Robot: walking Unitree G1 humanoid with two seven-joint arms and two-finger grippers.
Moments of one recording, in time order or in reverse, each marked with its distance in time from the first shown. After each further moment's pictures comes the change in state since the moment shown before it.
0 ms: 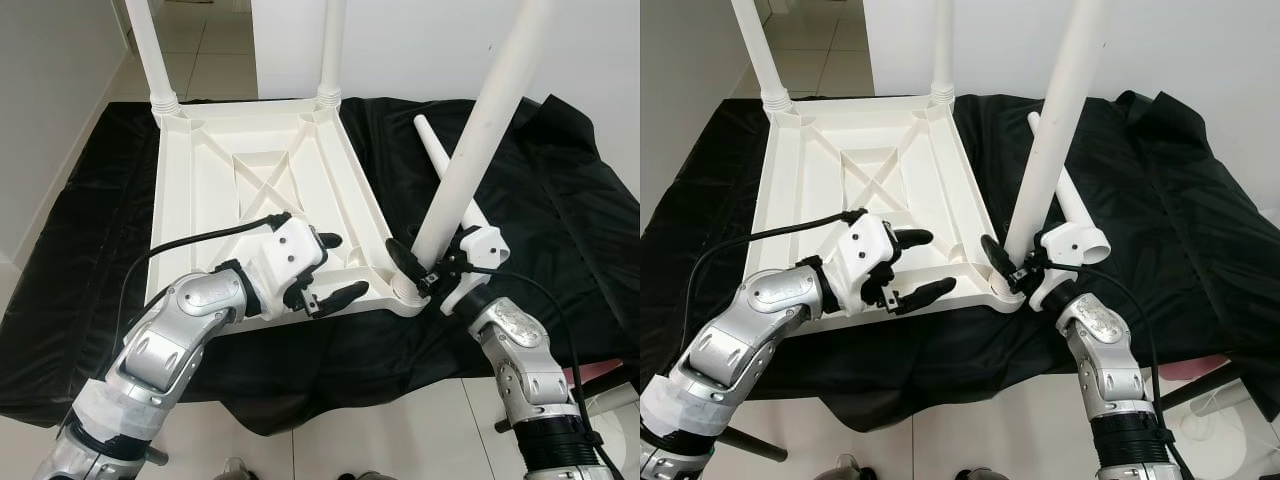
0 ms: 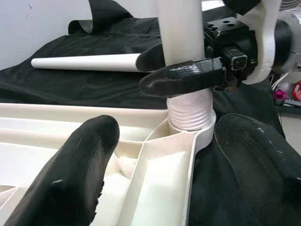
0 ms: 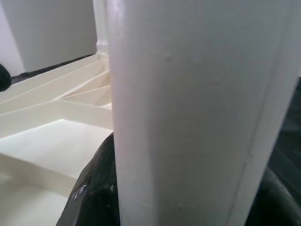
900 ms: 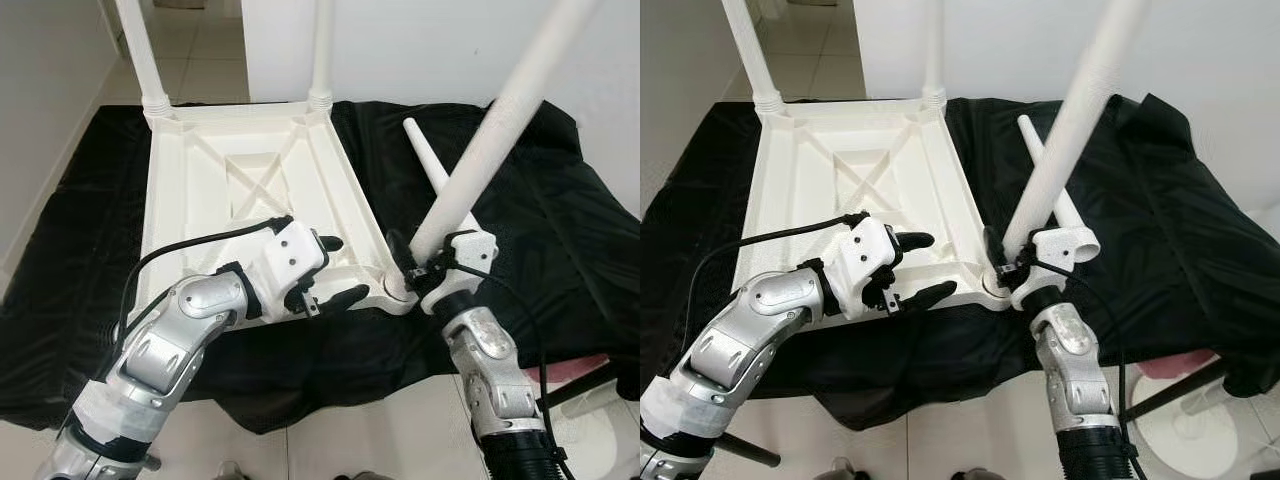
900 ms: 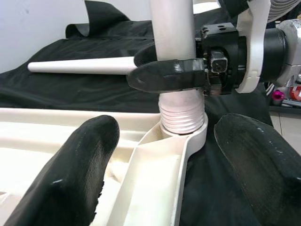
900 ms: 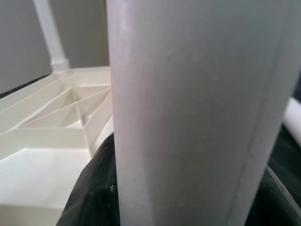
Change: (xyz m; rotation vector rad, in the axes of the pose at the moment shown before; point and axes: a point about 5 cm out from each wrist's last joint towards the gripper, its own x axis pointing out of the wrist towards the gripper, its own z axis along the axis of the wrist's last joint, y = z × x) left arm 0.000 -0.002 -0.002 -0.001 0.007 -0.007; right arm 0.005 0.011 0.000 0.072 -0.061 -0.229
